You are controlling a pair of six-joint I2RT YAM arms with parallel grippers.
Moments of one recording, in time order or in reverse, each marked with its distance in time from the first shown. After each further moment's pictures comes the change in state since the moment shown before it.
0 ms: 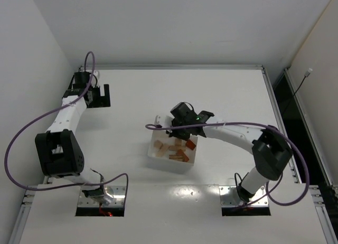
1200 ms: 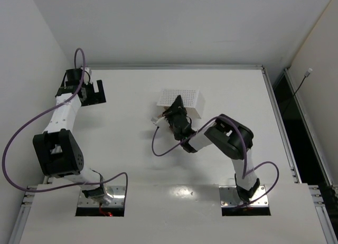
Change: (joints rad) left arm 0.061 0.016 0.080 -0.050 0.032 -0.079; right arm 0.007 0.431 -0.215 1.749 0.868 -1.413
